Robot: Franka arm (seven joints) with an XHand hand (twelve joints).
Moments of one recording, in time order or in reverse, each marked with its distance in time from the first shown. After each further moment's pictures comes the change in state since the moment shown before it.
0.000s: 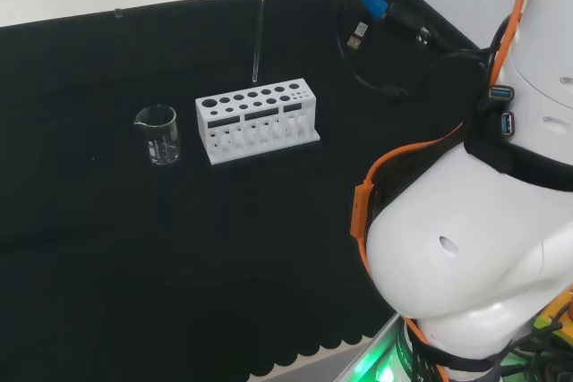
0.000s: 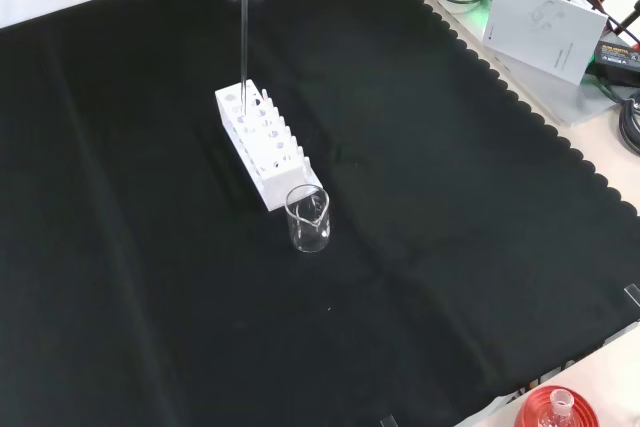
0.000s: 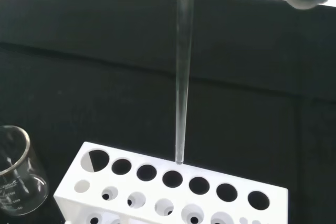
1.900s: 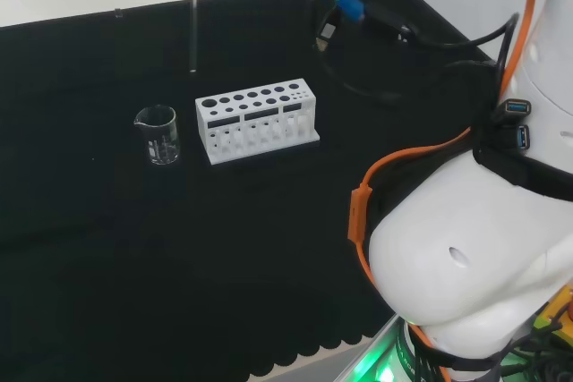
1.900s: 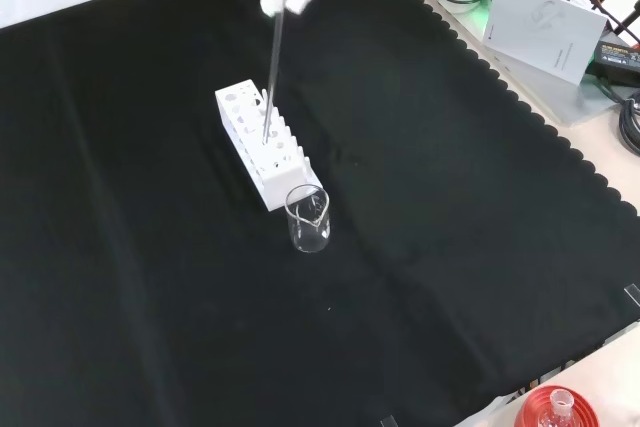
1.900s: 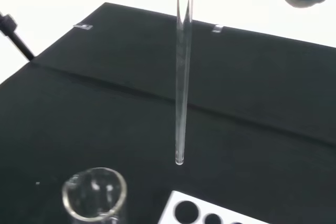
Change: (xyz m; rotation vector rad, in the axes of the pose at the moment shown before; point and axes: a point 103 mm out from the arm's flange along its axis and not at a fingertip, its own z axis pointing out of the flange) arm 0.094 0.007 -0.037 -0.067 -0.016 -0.101
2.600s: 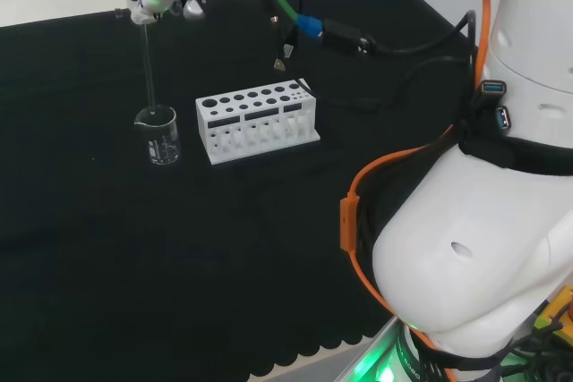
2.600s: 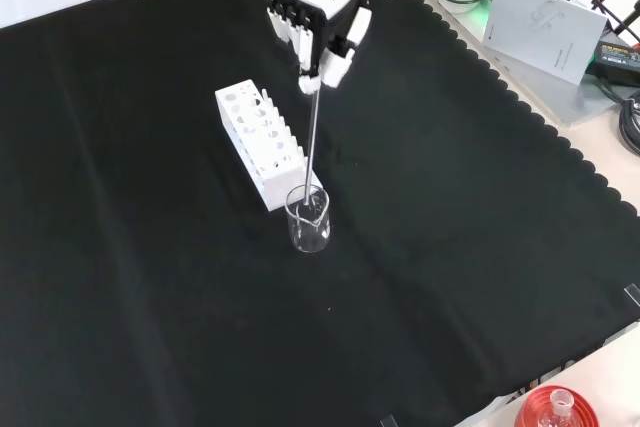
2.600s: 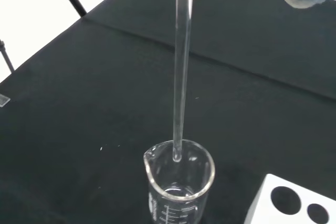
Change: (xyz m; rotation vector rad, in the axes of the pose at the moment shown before) arm 0.086 0.033 0.050 0.095 -0.014 -0.087
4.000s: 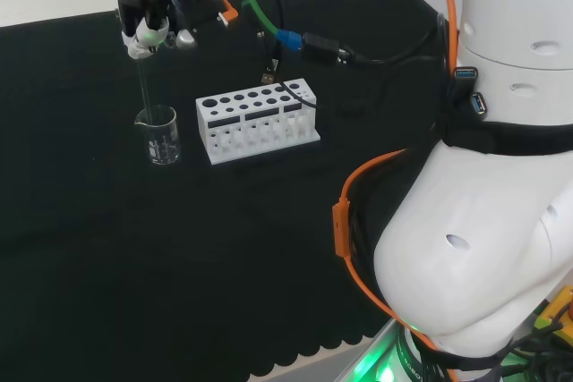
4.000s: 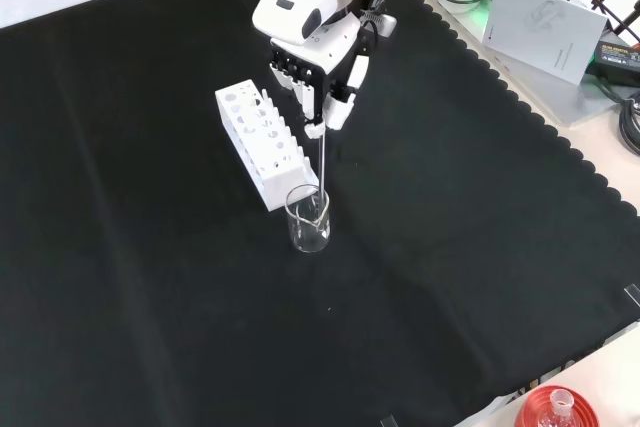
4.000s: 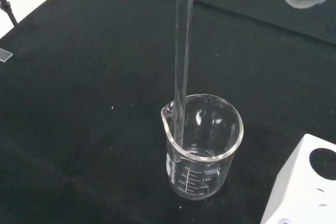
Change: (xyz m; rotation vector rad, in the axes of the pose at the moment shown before) arm 0.013 0.022 0.055 0.098 0.011 -0.033
